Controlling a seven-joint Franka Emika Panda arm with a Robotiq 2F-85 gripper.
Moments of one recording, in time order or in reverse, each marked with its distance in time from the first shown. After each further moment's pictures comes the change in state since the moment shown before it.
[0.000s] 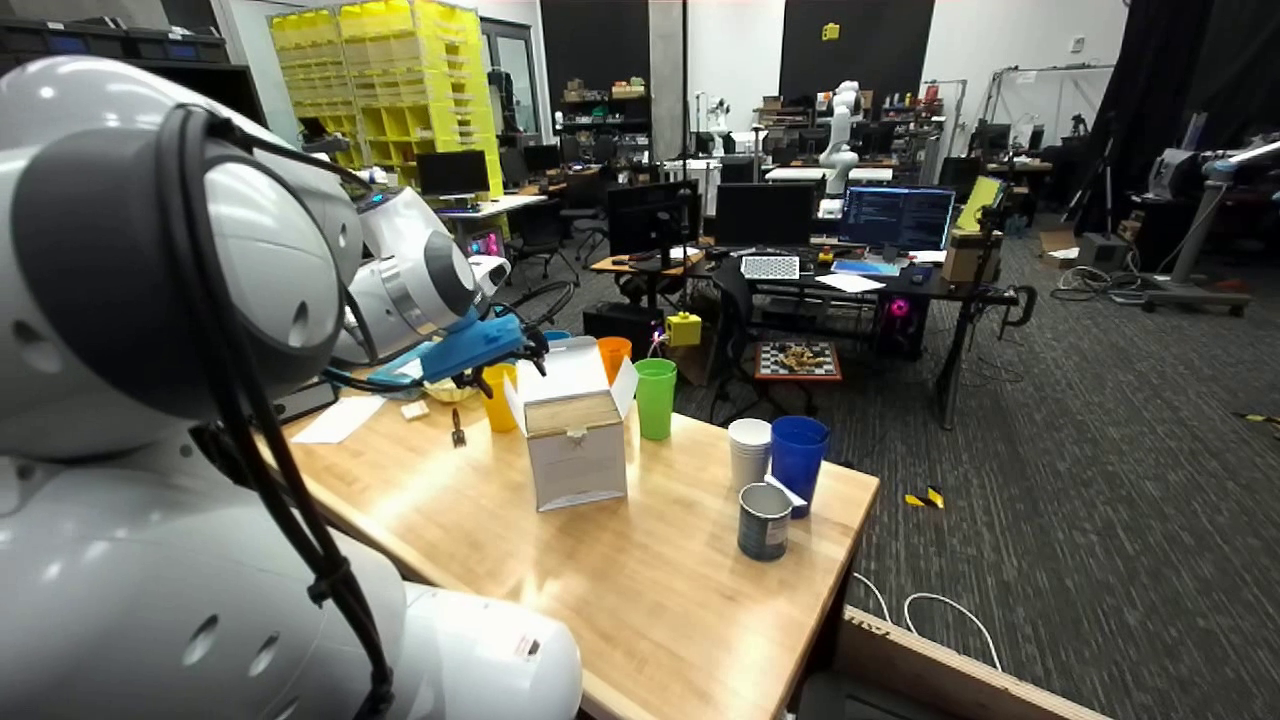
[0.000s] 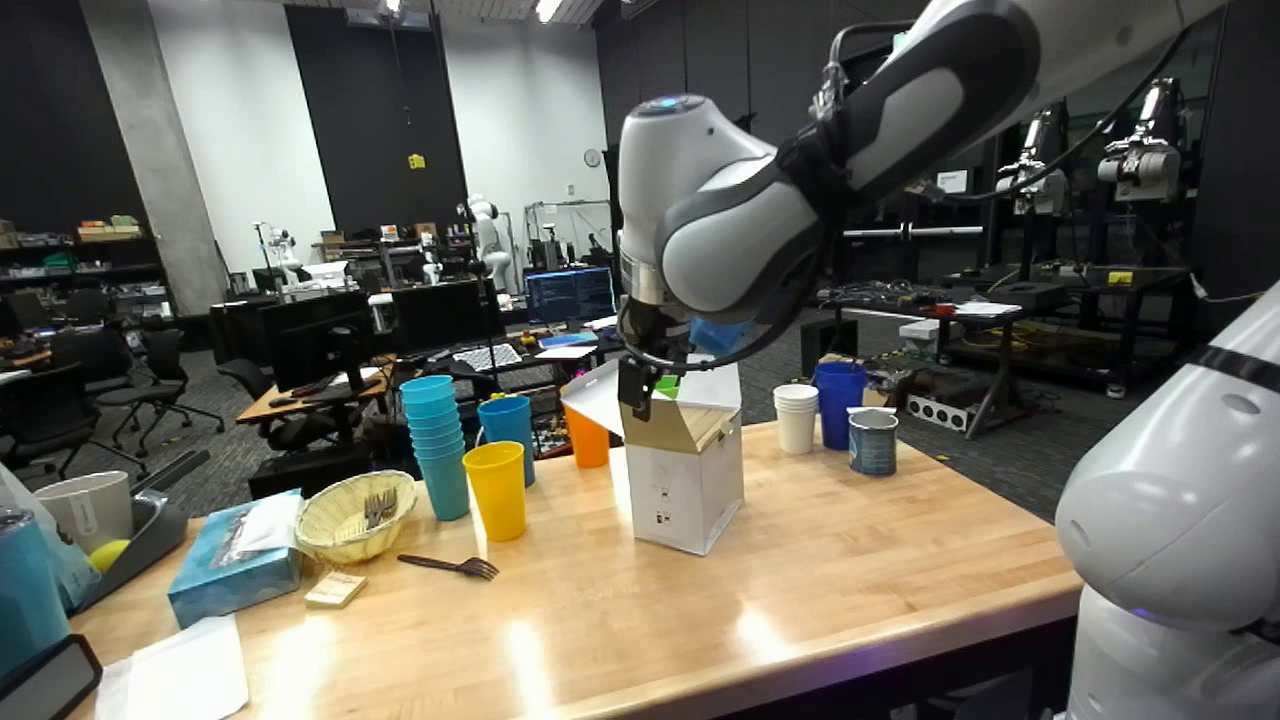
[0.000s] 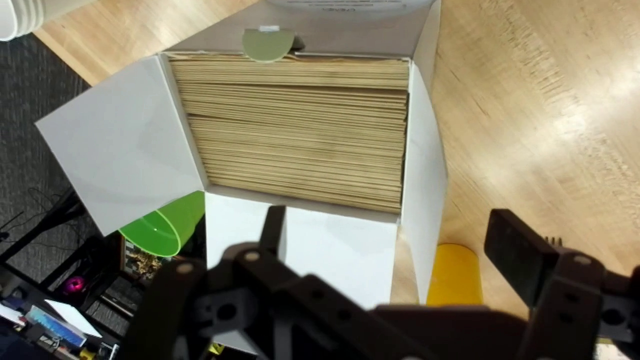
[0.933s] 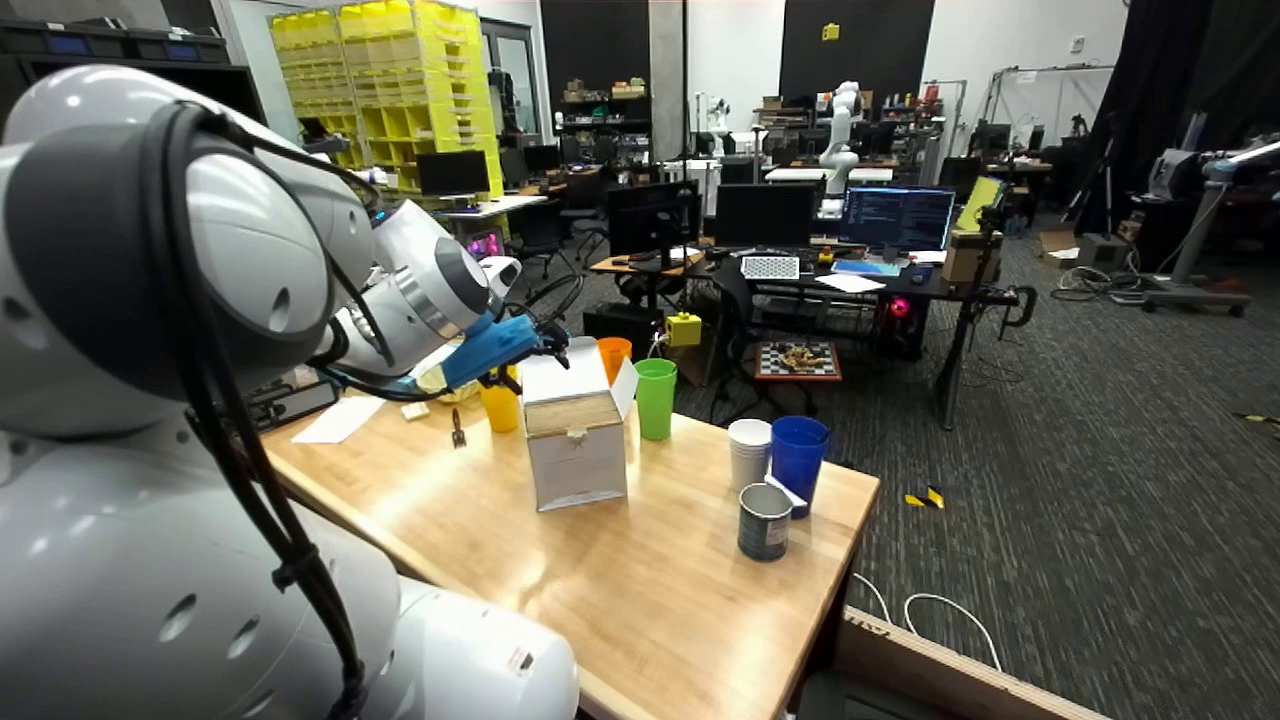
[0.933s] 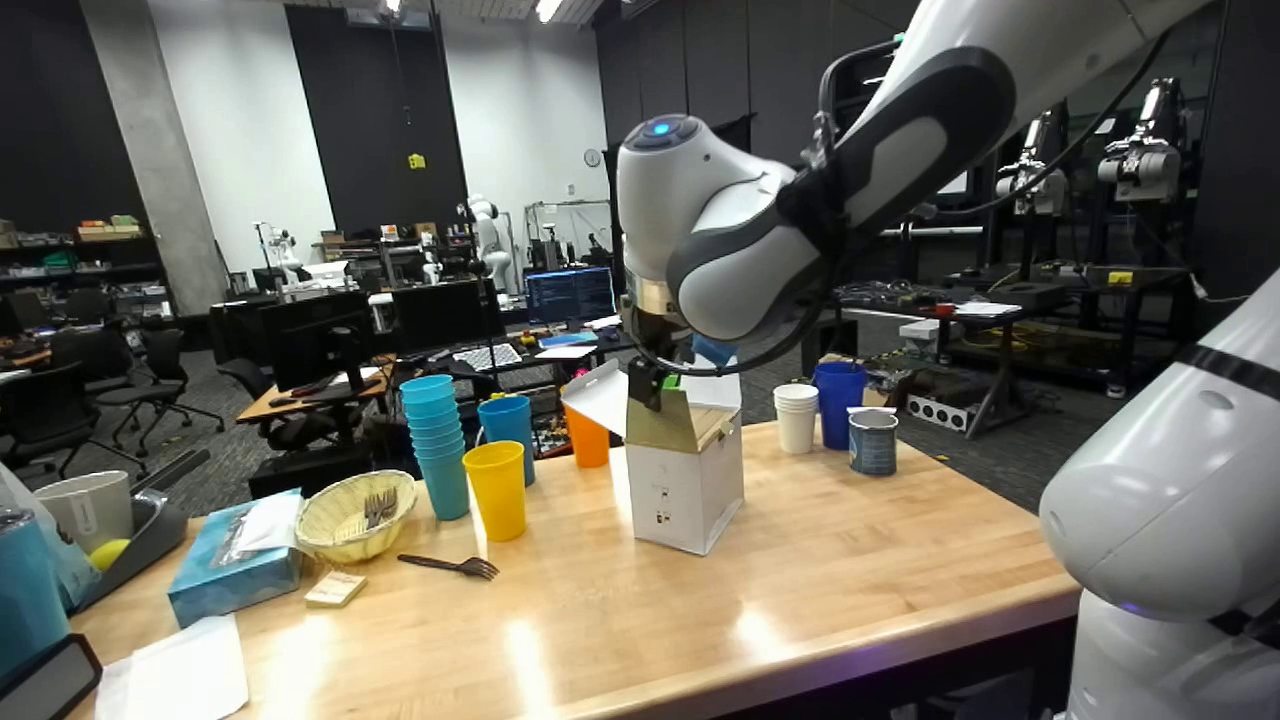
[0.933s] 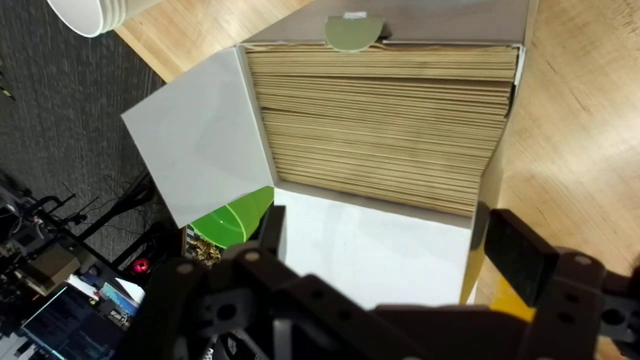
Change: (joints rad) arm -0.103 0.024 0.053 0.003 -0.184 0.051 0.127
